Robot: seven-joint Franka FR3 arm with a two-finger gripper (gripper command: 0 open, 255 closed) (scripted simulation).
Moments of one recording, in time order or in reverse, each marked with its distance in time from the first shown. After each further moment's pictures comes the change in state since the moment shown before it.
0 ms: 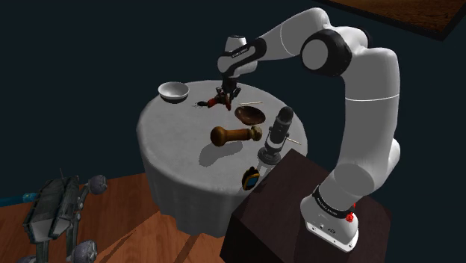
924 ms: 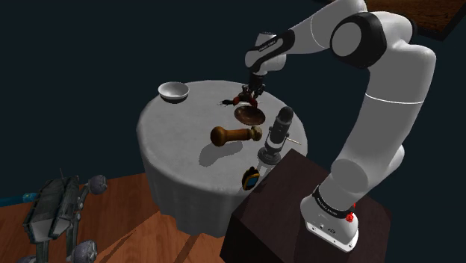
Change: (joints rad) arm -0.127 -0.221 -0.054 -0.268 0.013 0.044 -0.193
